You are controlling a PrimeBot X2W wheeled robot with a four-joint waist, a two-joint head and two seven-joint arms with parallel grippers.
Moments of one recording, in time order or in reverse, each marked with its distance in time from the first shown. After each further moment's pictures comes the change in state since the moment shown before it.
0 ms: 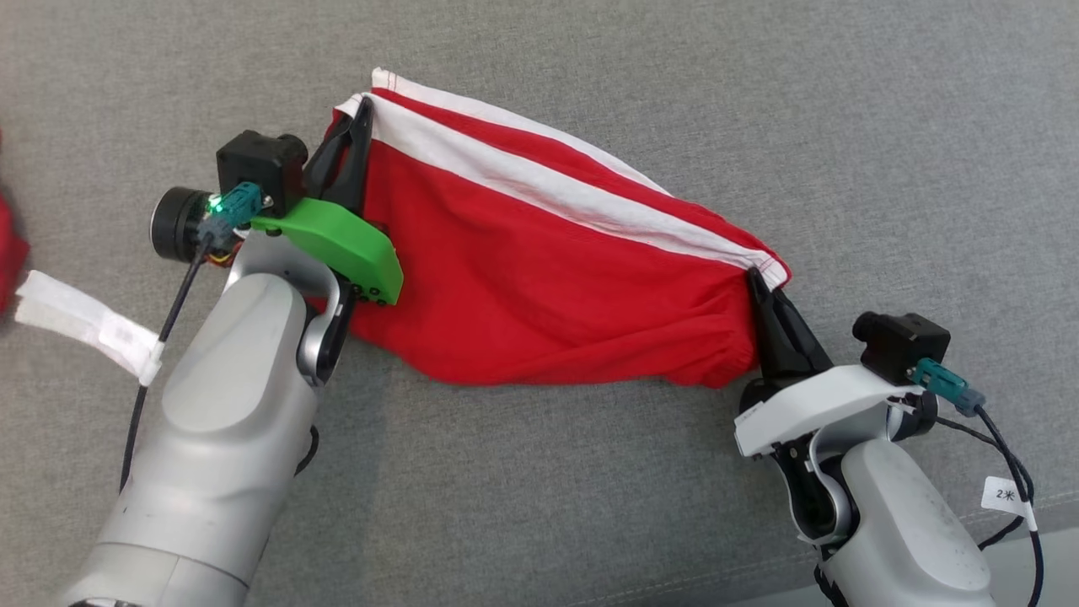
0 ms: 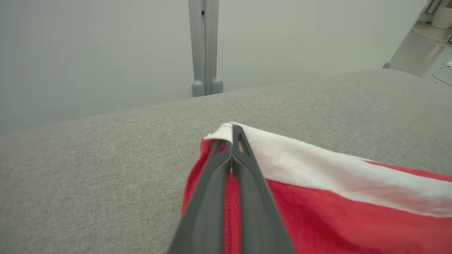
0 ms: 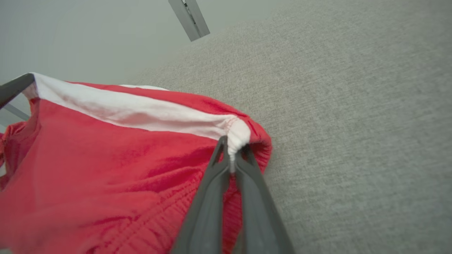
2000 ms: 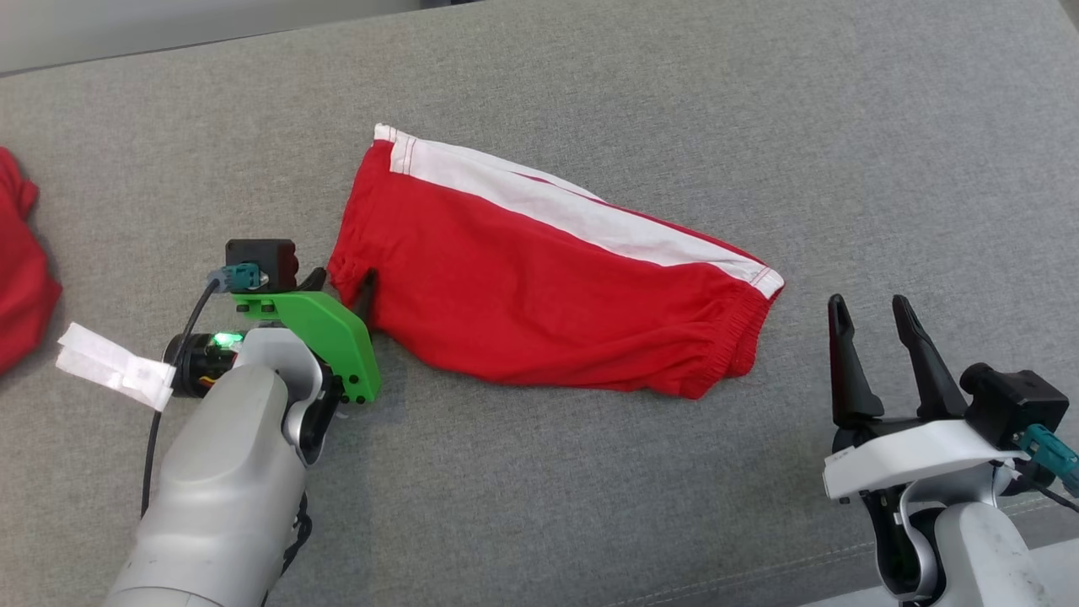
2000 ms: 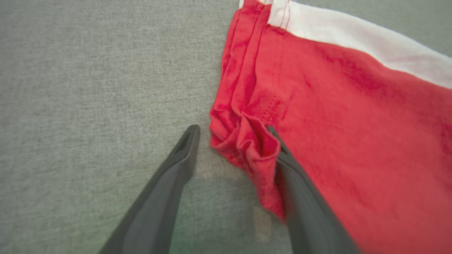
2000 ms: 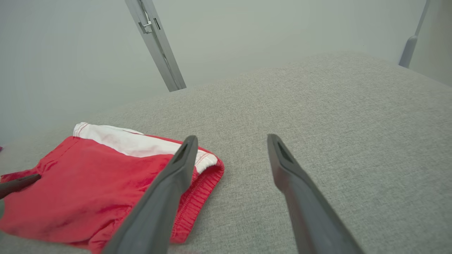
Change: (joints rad) left arm 0.057 -0.024 0.016 0.301 -0.129 -0.049 0.216; right arm 0.214 0.001 -0.195 -0.284 -0.167 0.000 0.052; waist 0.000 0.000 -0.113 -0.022
